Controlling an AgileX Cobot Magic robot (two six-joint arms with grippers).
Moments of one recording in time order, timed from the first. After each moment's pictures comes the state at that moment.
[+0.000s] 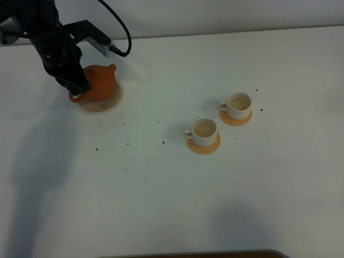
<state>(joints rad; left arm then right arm) -0.12 2.27 -1.95 0.02 1.14 0.73 0.24 -0.01 -0.52 -0.01 1.12 0.00</state>
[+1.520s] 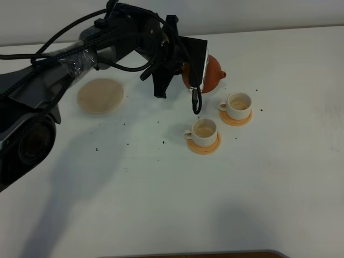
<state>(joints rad) -0.50 2.33 -1.95 0.02 0.60 1.35 0.24 -0.01 -0.52 -0.01 1.12 0.00</state>
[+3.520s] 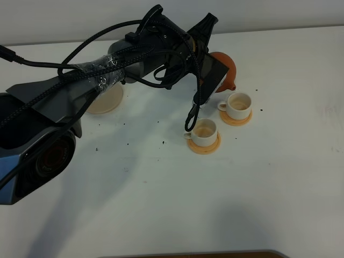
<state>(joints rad) -0.61 2.35 -1.95 0.33 0.44 1.54 0.24 -0.01 -0.52 -0.01 1.12 0.00</state>
